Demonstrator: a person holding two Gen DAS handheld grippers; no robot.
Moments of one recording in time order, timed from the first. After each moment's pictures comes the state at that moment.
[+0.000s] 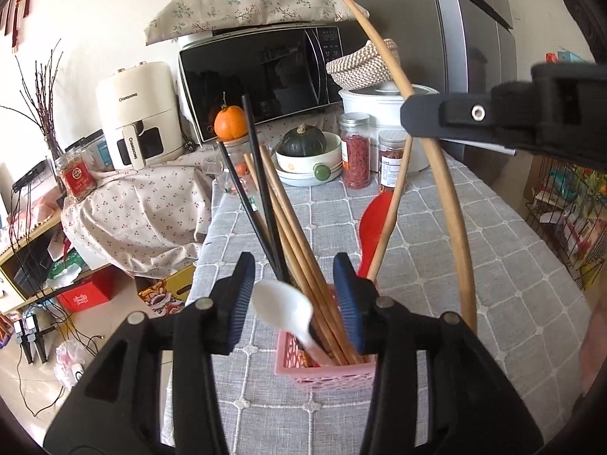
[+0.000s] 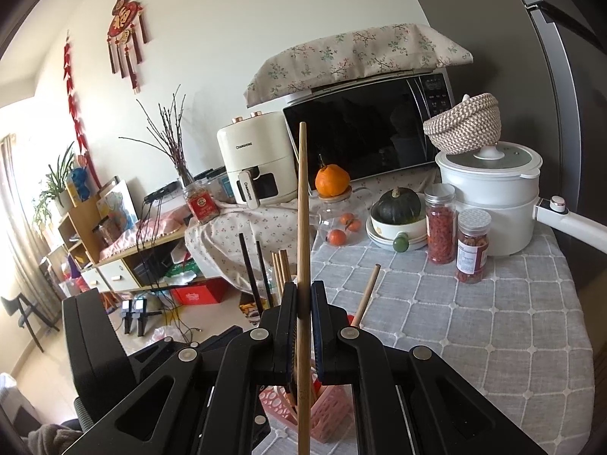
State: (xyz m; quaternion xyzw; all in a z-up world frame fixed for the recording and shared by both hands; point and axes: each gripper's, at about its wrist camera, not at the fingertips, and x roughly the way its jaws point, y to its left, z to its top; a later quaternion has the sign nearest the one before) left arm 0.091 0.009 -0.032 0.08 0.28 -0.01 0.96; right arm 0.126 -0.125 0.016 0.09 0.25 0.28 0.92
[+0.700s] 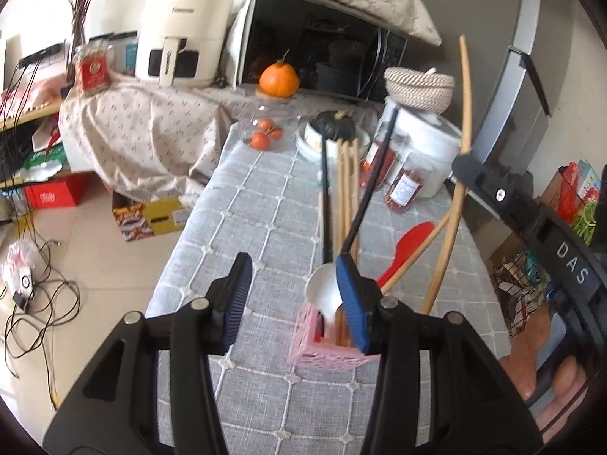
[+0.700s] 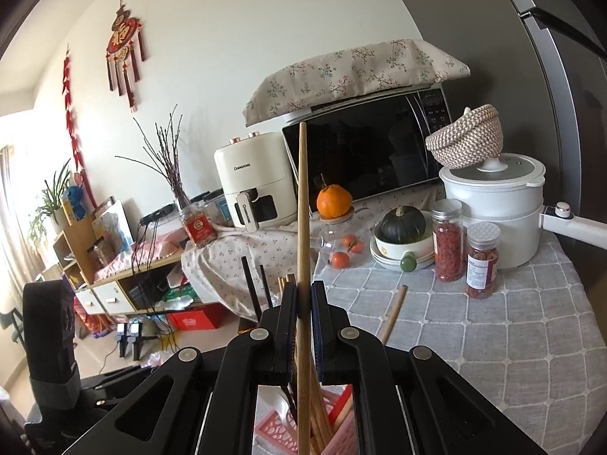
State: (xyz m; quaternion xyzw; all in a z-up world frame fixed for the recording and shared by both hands) left arm 0.095 0.080 -0.029 -0.12 0.35 -0.01 0.93; right arm 0.133 -0.100 0.006 0.11 0.20 0.26 0.94
